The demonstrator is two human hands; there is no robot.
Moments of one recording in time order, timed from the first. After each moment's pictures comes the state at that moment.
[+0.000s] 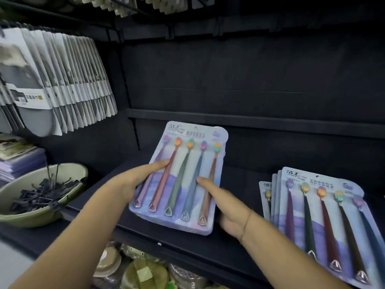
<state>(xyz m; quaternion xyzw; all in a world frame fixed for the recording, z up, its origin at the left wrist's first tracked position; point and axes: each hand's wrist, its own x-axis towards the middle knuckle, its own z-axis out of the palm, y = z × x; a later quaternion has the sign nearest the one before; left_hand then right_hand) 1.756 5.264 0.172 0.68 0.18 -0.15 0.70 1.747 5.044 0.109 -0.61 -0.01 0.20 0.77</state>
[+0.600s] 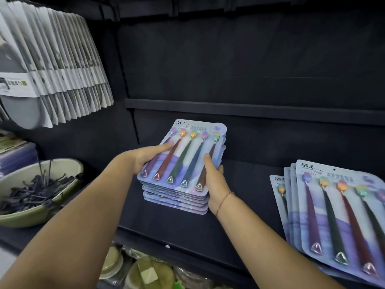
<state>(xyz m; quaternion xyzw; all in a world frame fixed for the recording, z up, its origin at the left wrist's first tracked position) 1.843 5.298 0.159 0.74 0.13 -0.23 0.62 1.818 5.107 0.081 -0.58 0.11 0.06 0.81</state>
